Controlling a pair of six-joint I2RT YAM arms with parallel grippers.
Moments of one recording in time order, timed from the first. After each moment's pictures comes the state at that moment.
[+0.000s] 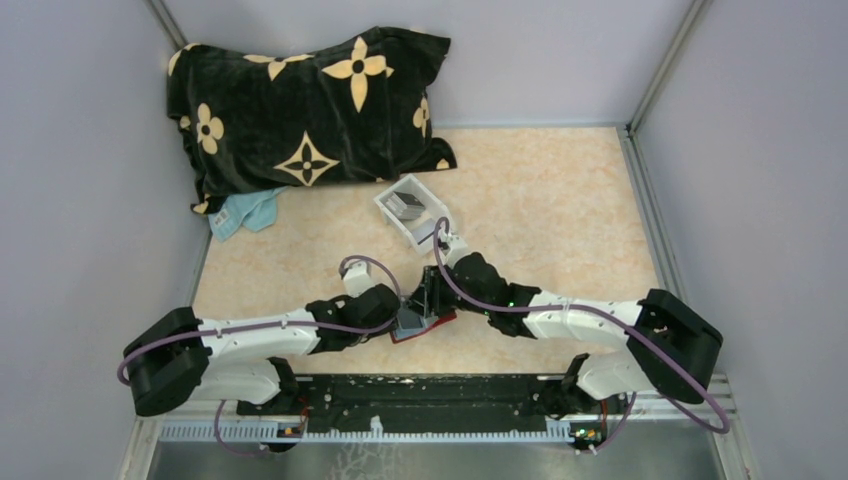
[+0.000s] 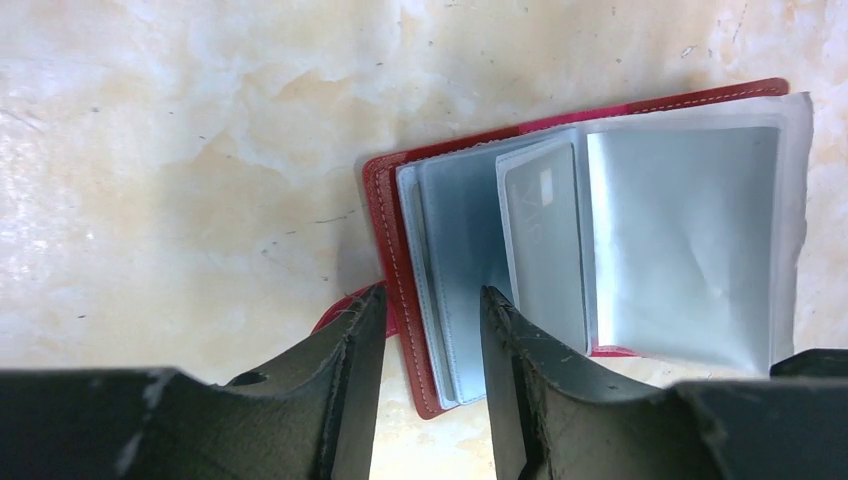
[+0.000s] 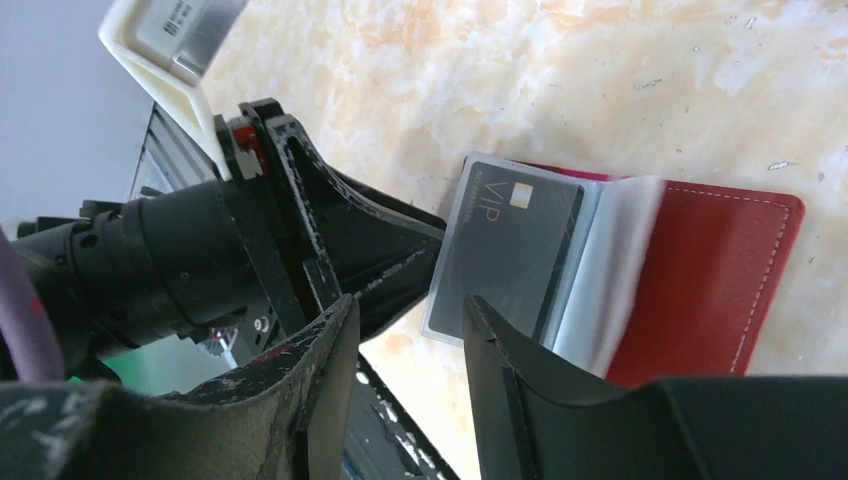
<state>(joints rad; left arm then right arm) -1.07 1.23 0.48 -0.24 -0.47 -1.20 1.00 1.29 0.58 0.26 -0.08 0.74</state>
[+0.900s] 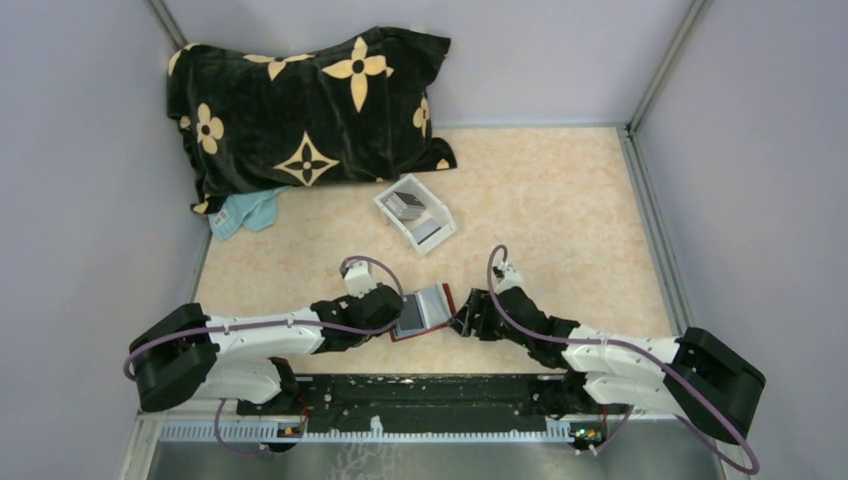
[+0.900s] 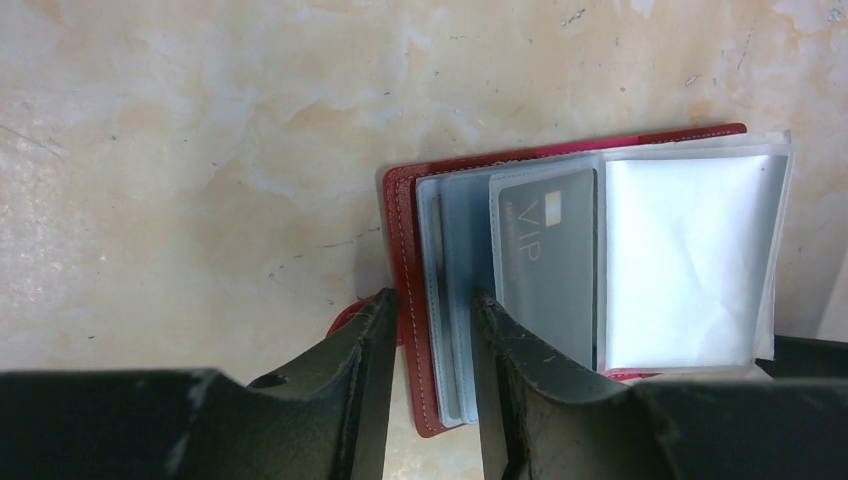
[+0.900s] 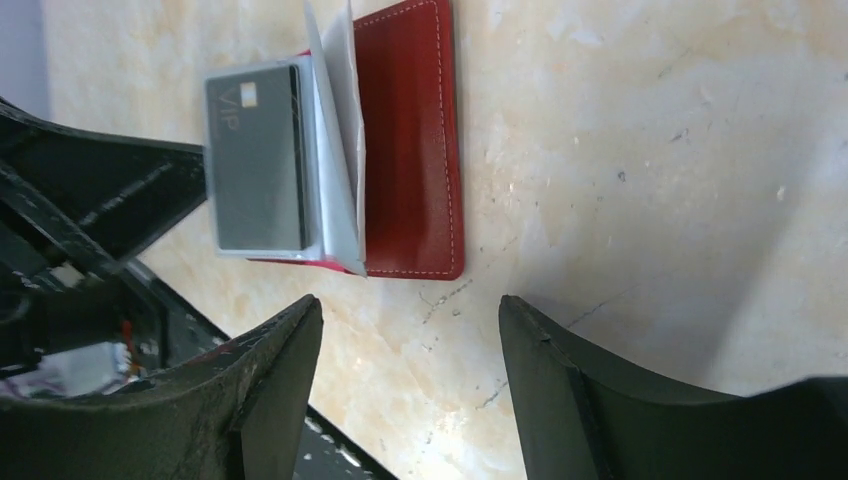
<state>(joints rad) -1.08 1.26 0.48 -0.22 -0.52 -1.20 0.93 1.03 0.22 0.20 0.09 0.91</state>
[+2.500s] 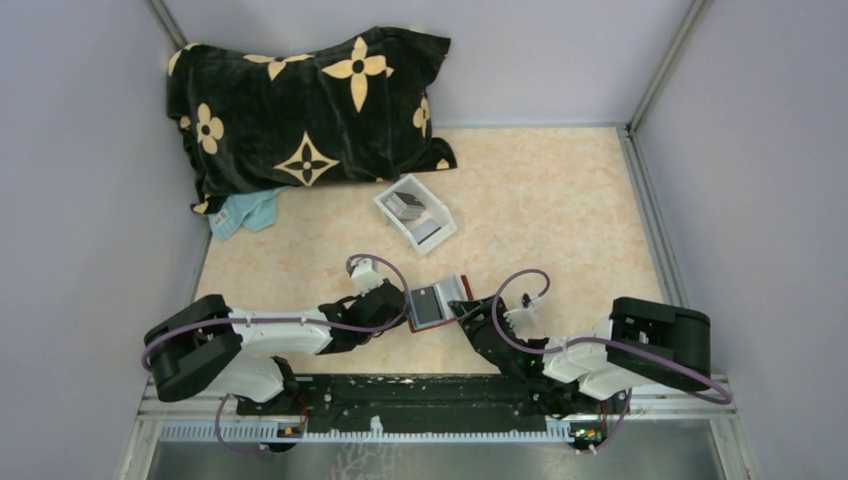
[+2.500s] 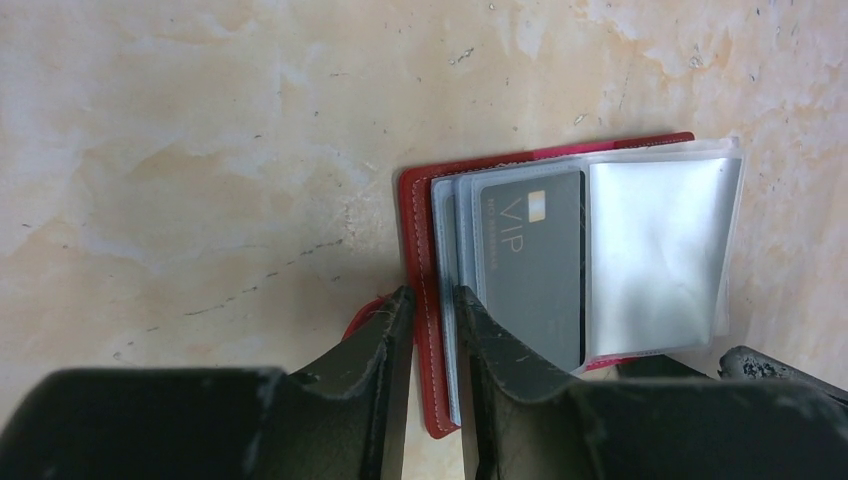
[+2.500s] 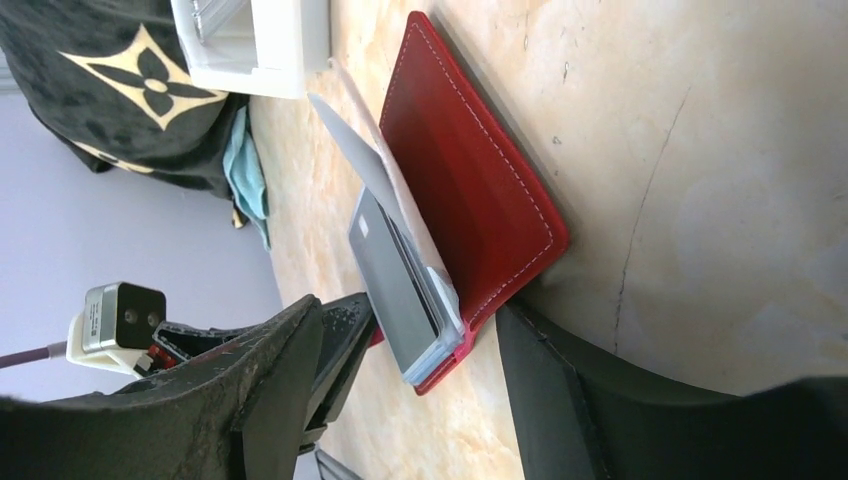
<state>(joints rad) -1.07 1.37 0.43 0.09 -0.48 -1.22 1.27 1.31 0.11 0.60 0.78 1.80</state>
